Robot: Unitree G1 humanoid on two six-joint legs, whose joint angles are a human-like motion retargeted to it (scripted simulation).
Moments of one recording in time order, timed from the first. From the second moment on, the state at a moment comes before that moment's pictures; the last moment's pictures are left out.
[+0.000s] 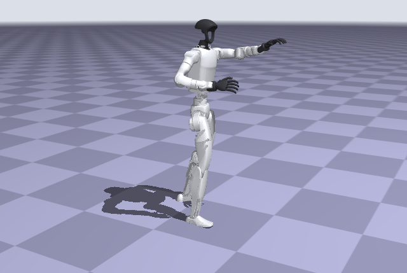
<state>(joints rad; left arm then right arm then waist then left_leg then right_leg) -1.68 0.40 -1.10 1.13 0.29 0.11 0.34 0.06 -0.70 0.31 -0.24 0.00 -0.09 -0.33 -0.30 -0.08 0.05 0.16 0.13 0.54 0.22 -0.36 -0.05 -0.10 -0.32 -0.30 0.17 -0.17 0.16</state>
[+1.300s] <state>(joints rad) 0.09 0.09 0.25 0.13 -1.73 -0.35 0.20 -0.33 -0.53 -0.07 -0.53 0.90 -0.35 -0.16 0.65 -0.01 0.37 -0.03 0.20 -0.25 0.10 -0.24 -0.02 -0.07 -0.45 -0.71 0.31 -0.23 0.01</state>
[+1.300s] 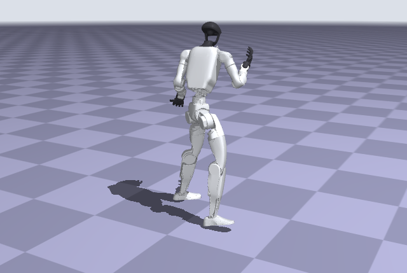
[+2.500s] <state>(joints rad) -0.21 0.87 -0.36 -0.30 -0.59 -0.18 0.07 0.12 -1.05 -0.76 0.38 0.75 -0.27 -0.33 -0.03 -0.19 0.21 -0.12 0.27 0.59 0.41 -0.26 -0.04 0.07 -0.23 -0.10 0.04 -0.23 0.14</state>
